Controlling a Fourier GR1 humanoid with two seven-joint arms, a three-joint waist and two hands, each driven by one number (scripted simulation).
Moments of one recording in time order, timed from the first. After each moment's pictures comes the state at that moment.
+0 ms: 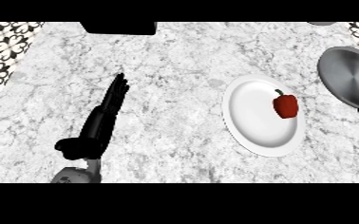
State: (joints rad) left arm -0.07 0.11 -0.21 -1.55 0.07 0.08 -0.12; right arm -0.76 -0.66 -0.35 -0.38 0.69 -0.95 0.13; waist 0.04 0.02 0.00
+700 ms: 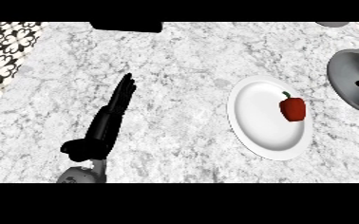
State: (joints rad) left arm -0.08 0.09 -0.24 -1.56 0.06 0.07 -0.12; right arm -0.78 -0.72 -0.45 -0.17 0.56 -0.52 0.01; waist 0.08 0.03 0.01
